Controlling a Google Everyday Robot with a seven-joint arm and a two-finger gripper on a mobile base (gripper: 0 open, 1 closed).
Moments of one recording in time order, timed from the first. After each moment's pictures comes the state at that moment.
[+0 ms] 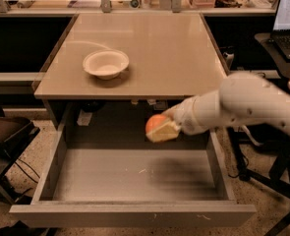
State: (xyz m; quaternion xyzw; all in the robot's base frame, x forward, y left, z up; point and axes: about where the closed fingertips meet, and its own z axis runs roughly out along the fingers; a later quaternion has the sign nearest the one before) arm 0.536 -0.056 0.743 -0.45 0.80 0.21 0.33
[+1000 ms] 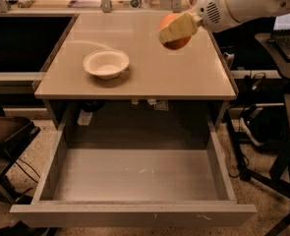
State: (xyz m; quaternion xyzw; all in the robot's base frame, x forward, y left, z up) arm 0.619 -0.093 1.002 -0.35 0.81 0.14 0.44
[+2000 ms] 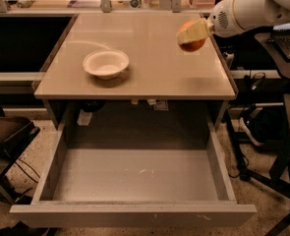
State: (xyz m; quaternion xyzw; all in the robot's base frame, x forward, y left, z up) arm 0.690 -0.157 0.954 -0.28 0.85 0.14 0.43
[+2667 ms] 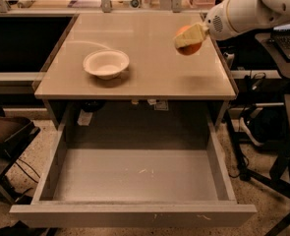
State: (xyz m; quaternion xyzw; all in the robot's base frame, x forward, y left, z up) arm 0.698 -0.152 0.941 -0.29 0.85 0.14 0.42
